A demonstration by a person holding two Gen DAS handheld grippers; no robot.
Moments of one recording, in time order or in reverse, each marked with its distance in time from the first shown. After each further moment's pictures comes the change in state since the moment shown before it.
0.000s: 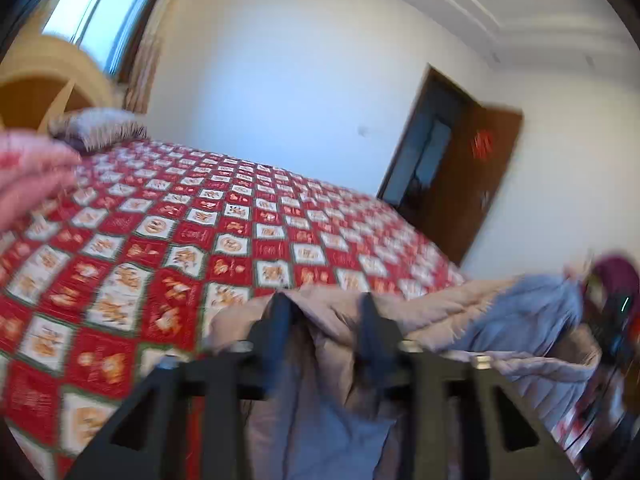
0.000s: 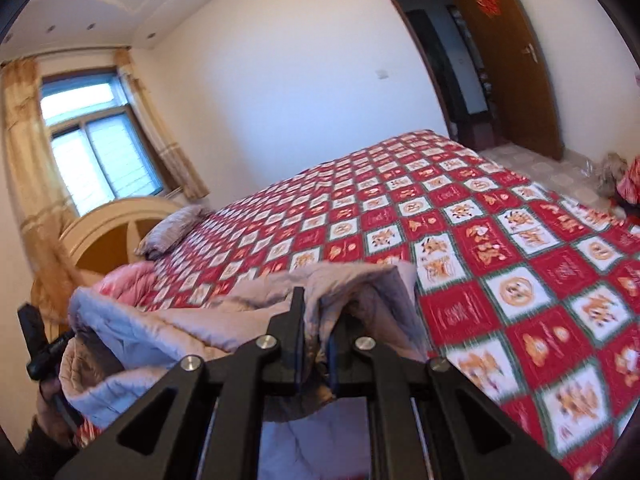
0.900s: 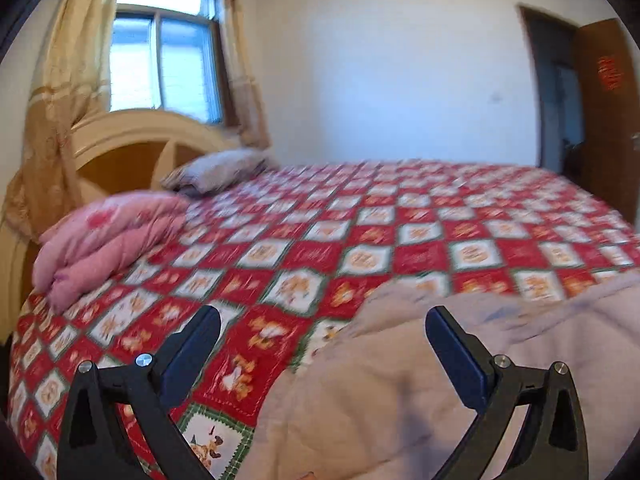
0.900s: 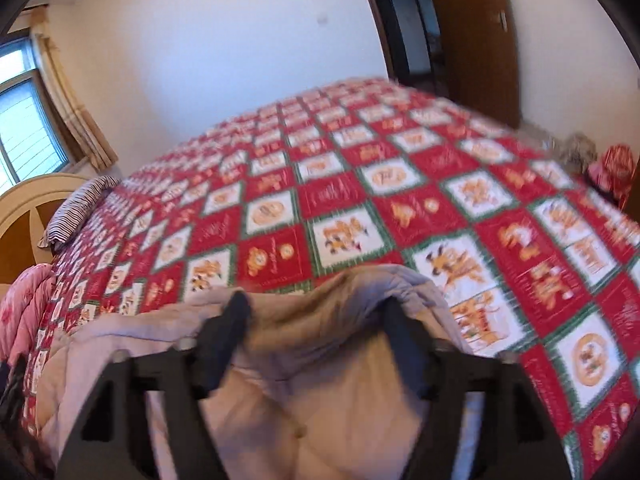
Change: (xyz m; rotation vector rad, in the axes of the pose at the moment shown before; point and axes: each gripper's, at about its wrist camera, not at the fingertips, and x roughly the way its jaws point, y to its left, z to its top) left arm 0.173 -0.012 -0.023 0.227 -0.003 0.718; right arm 0.200 -0.014 0.034 -0.015 0.127 -0.312
